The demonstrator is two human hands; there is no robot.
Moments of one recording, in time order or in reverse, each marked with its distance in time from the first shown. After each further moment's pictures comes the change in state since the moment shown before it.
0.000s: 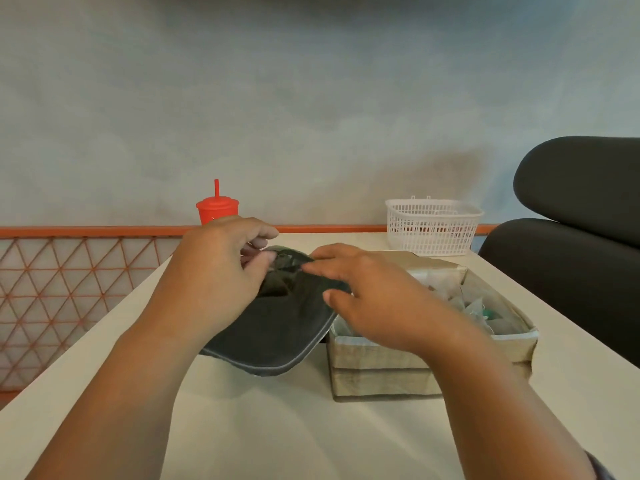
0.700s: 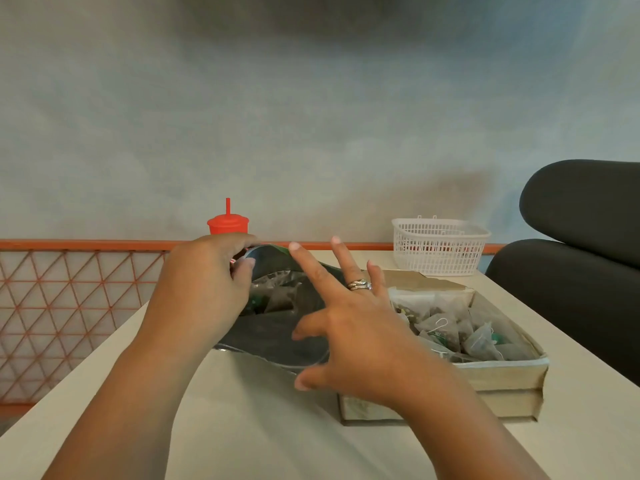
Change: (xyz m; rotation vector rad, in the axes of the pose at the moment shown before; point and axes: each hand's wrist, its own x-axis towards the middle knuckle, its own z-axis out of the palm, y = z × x) left_hand 0.003 -0.010 -0.014 0.118 0.133 -0.031; right_hand 0.000 -0.020 0.021 -0.296 -0.059 -0.103
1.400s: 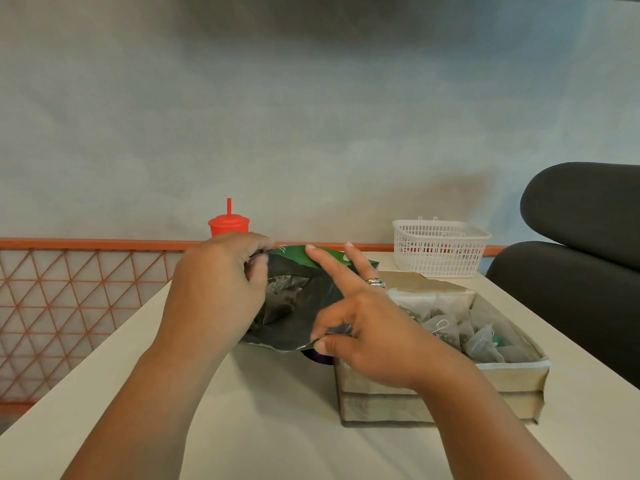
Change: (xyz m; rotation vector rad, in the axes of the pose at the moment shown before) left_hand -0.002 0.005 0.010 -0.056 0.109 0.045; right_hand 0.001 0.026 0.004 0.369 0.073 -0.001
